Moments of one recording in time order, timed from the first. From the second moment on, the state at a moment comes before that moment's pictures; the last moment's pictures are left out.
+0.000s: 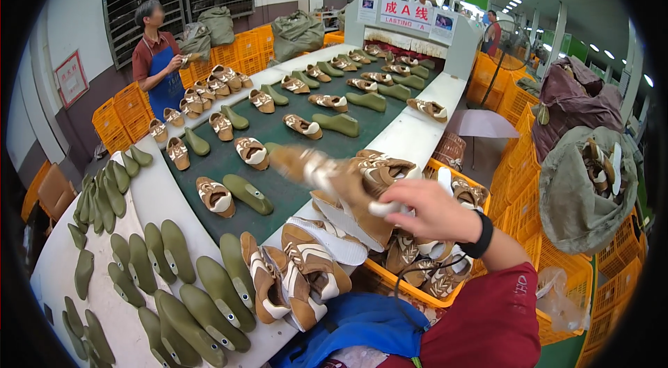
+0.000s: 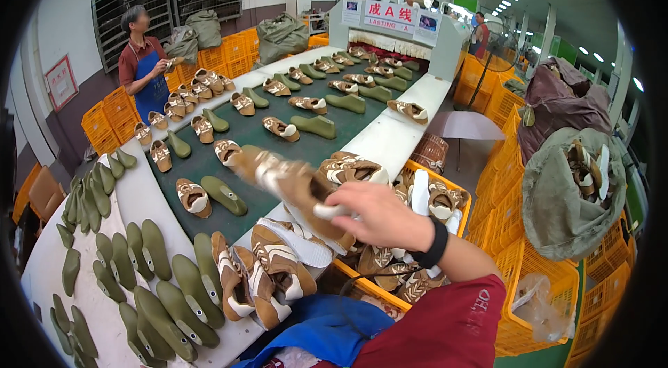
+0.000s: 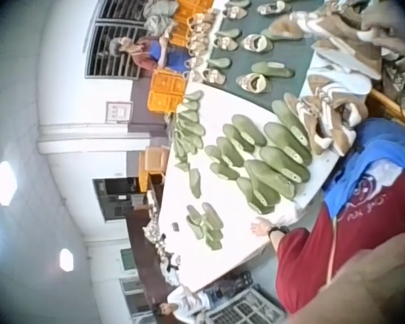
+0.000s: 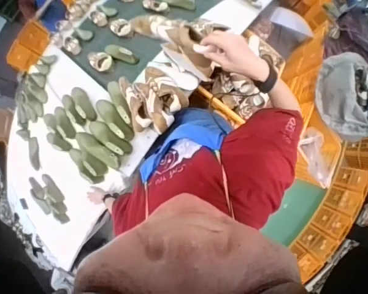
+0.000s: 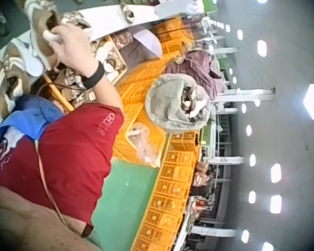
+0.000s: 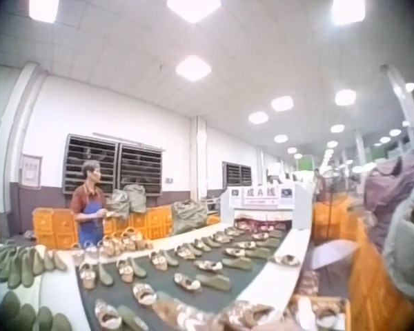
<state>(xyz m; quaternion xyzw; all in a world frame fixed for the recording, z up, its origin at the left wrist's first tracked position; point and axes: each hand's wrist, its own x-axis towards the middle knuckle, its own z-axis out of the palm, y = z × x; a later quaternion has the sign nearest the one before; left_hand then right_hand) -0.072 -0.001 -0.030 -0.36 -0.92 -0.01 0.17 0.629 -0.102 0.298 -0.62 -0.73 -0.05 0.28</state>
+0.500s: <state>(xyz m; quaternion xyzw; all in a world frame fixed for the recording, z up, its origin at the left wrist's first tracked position) -0.038 -0.027 -0.047 -0.38 -0.91 0.02 0.14 0.760 -0.114 0.264 -0.74 -0.53 -0.29 0.30</state>
